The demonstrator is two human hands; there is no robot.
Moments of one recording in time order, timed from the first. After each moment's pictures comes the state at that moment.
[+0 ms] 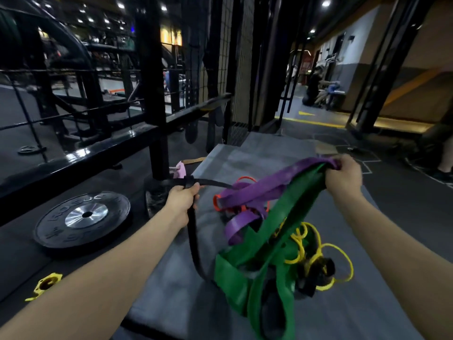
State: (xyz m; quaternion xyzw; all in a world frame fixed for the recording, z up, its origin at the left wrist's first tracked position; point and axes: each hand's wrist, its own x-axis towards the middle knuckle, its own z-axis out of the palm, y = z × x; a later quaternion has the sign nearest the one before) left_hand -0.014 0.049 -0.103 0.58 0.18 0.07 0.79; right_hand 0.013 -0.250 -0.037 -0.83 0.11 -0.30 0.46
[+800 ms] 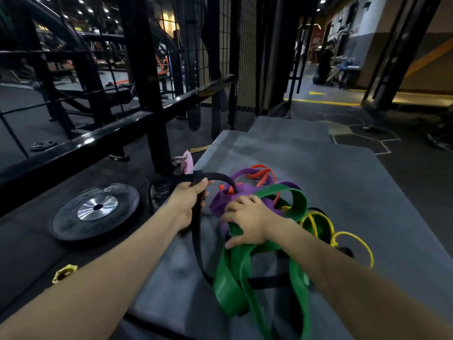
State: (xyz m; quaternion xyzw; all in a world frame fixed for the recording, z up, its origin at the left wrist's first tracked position) left_hand -0.013 0.045 -0.122 0.61 0.13 0.03 0.78; right_hand -0.013 -0.117 -0.129 -0.92 -0.39 0.04 -0.10
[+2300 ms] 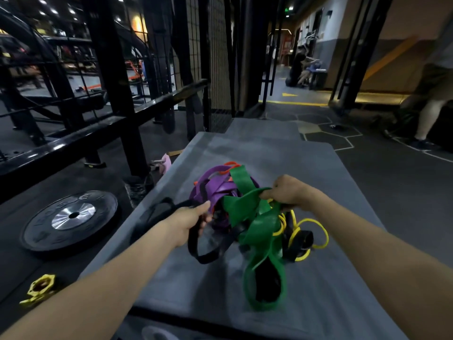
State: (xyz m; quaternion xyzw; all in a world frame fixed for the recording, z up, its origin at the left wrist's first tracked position) left_hand -0.062 -0.011 -0.138 0.67 0.18 -0.17 0.70; right_hand -0.039 -0.237 -0.070 -0.94 0.03 0.10 0.32
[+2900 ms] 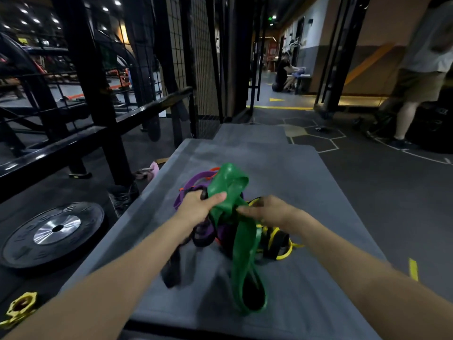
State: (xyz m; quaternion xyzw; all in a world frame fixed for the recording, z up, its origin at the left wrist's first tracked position) left_hand -0.064 -0.060 -0.106 0.79 -0.01 0.01 0.61; right_hand -0.075 -0.249 -0.088 -0.87 -0.02 0.14 0.46
